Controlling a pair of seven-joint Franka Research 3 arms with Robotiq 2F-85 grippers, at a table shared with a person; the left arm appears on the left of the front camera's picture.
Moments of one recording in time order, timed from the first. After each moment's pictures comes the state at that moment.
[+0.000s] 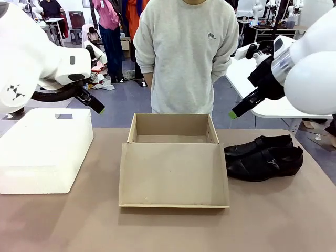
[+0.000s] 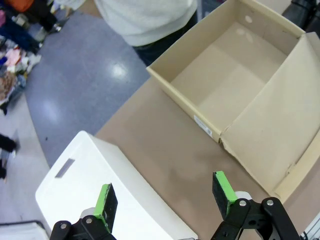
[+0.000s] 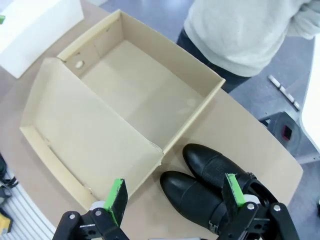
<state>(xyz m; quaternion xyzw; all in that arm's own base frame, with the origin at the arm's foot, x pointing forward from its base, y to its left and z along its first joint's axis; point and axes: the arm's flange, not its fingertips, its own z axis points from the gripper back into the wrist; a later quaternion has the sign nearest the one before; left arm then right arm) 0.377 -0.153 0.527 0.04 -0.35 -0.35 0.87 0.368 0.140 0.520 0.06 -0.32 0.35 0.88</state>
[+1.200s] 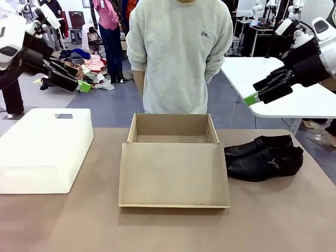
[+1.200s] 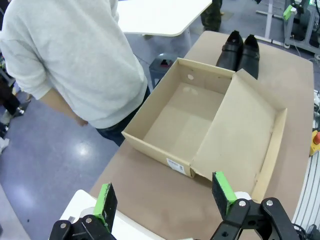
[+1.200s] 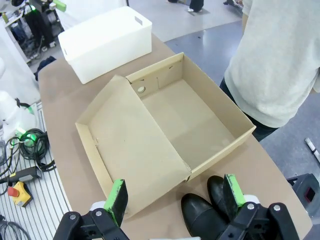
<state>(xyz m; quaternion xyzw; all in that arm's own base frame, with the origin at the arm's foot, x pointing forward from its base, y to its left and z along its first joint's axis) 0.358 -0.082 0.579 -0.12 -0.45 -0.45 0.77 0.351 0.085 0.554 0.19 -0.38 0.44 0.79</state>
